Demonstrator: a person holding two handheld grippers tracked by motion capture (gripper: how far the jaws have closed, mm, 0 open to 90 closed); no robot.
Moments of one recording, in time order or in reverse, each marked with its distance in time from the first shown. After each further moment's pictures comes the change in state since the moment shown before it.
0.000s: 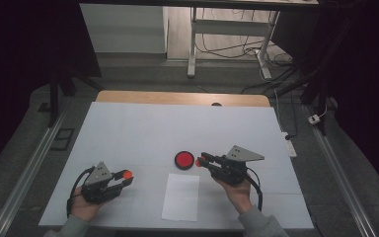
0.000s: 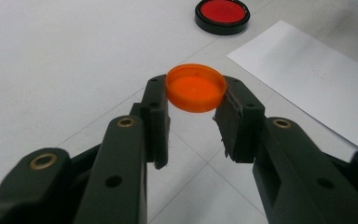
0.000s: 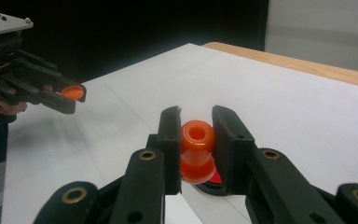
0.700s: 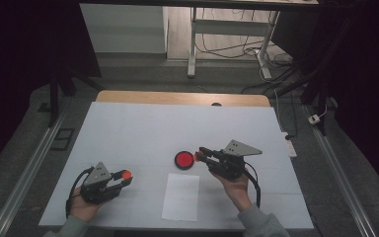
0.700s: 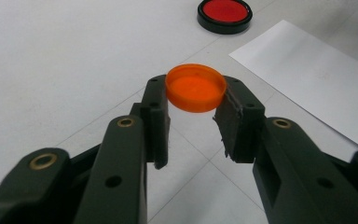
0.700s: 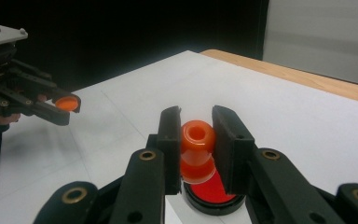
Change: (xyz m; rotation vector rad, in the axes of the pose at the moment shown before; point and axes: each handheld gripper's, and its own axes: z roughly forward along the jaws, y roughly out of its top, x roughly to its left) left arm 0.001 -0.001 -0.002 0.004 0.009 -0.003; right arm -0.003 0.014 0.009 -0.012 -0.003 -0.017
